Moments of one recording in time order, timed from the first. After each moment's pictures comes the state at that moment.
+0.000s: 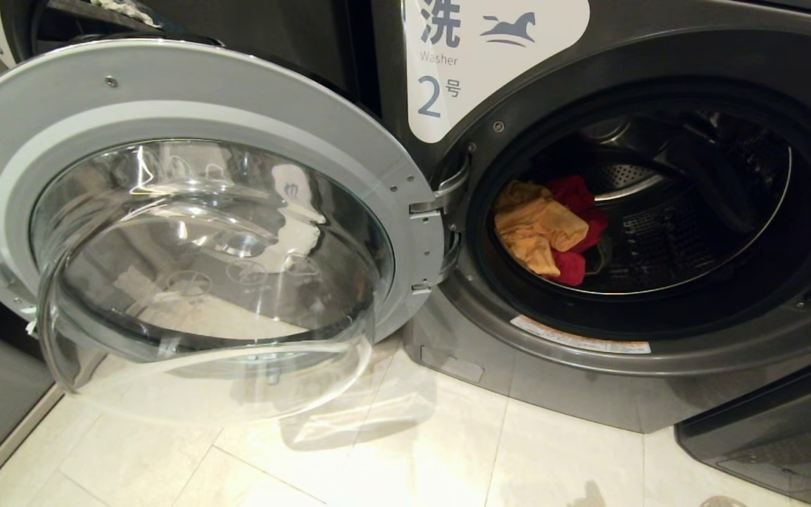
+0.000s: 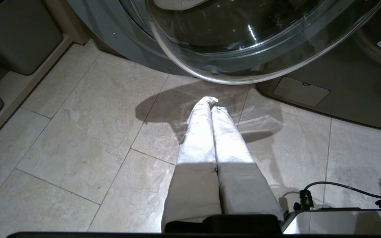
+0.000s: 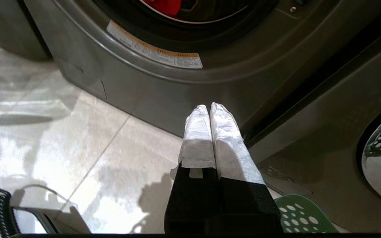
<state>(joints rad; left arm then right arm) 0.00 0.00 0.00 0.00 0.00 0.00 0.00 0.03 0.00 -0.06 -0.03 -0.21</state>
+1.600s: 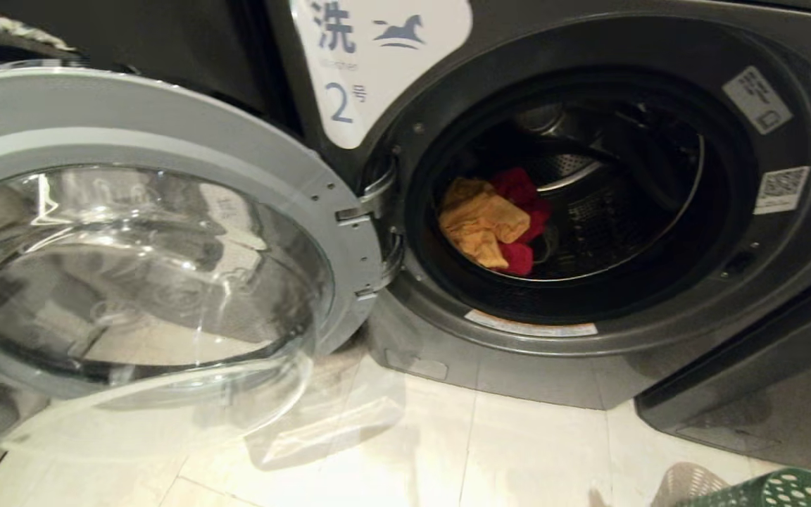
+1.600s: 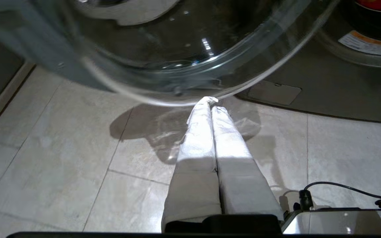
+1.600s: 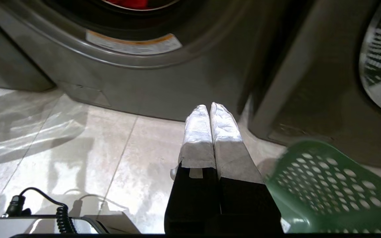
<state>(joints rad) 0.00 0.00 0.00 0.00 0.00 0.01 0.00 0.00 0.00 0.00 -0.01 0.01</state>
